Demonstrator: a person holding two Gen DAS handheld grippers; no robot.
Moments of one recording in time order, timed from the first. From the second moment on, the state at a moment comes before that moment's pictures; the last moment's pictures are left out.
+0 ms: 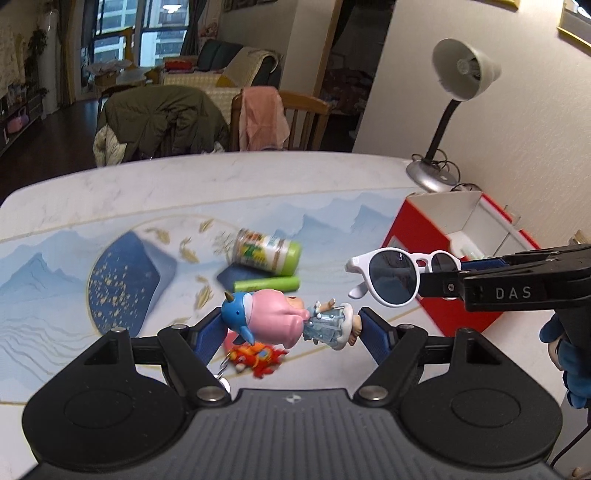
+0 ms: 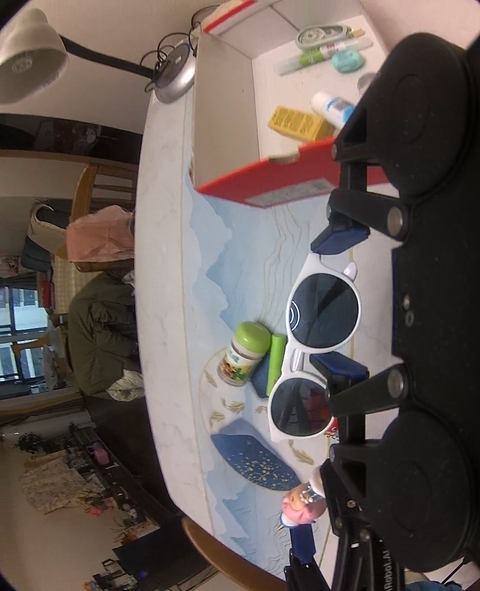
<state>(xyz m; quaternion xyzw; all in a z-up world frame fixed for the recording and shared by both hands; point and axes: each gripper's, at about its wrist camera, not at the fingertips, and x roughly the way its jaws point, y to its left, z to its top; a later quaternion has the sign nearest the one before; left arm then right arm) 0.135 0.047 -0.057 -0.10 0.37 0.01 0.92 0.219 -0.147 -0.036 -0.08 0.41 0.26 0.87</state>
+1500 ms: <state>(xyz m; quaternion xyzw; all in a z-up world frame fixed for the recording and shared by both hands) 0.280 -0.197 -0.057 -0.02 0.40 -0.06 0.92 0.342 -0.372 -0.041 -0.05 0.41 0.18 0.89</state>
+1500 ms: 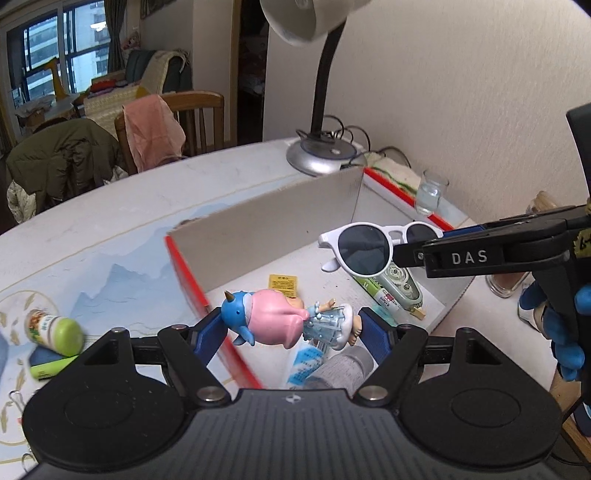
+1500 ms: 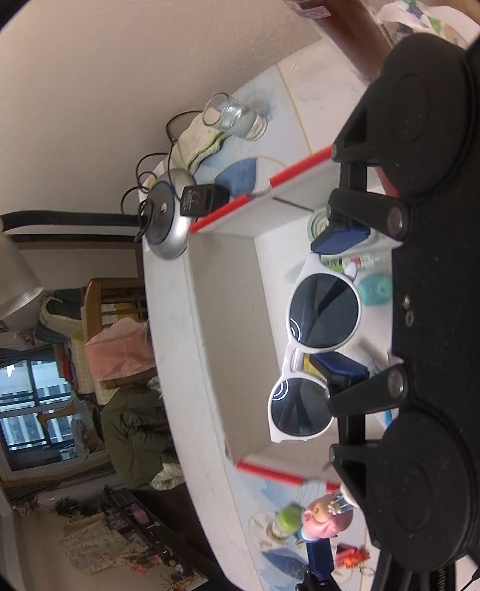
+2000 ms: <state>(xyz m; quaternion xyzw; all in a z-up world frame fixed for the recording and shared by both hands) 0.343 -0.230 -0.091 -0.01 0.46 -0.07 0.89 0.410 -0.362 -0.083 -0.08 0.46 0.18 0.87</state>
